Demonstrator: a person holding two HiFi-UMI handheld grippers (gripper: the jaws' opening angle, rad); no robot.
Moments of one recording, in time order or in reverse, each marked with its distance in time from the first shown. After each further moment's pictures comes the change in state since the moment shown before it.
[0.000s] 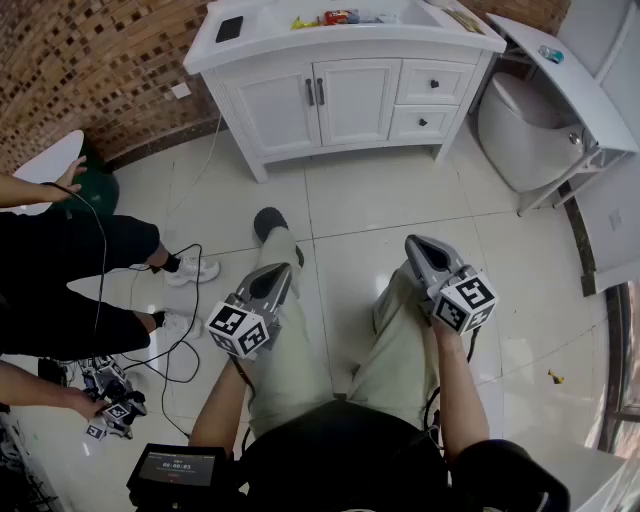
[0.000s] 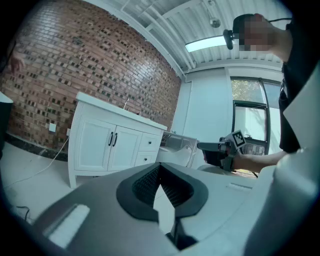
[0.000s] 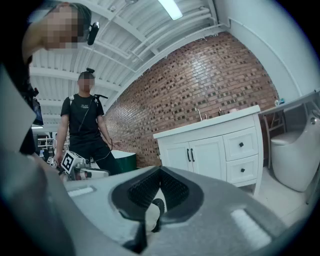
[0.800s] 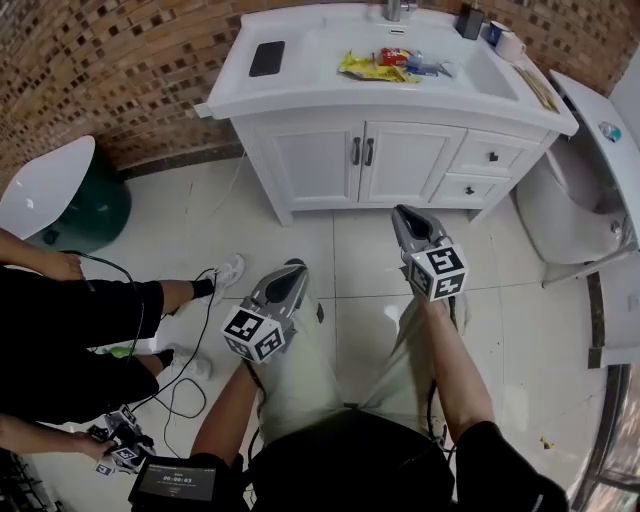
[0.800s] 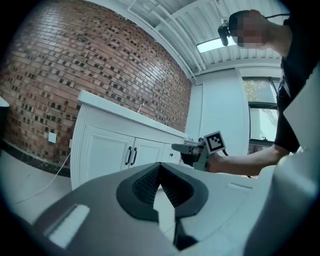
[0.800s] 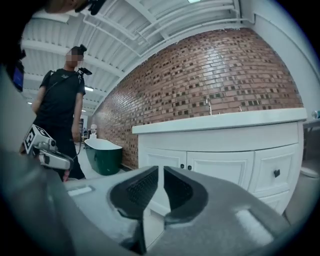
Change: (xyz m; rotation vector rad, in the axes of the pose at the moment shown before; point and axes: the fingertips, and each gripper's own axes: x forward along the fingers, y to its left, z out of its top) left arm 0.120 0.179 0.093 0.004 -0.064 0.072; right arm 0.329 -0.109 0.054 -0.182 0.038 -0.025
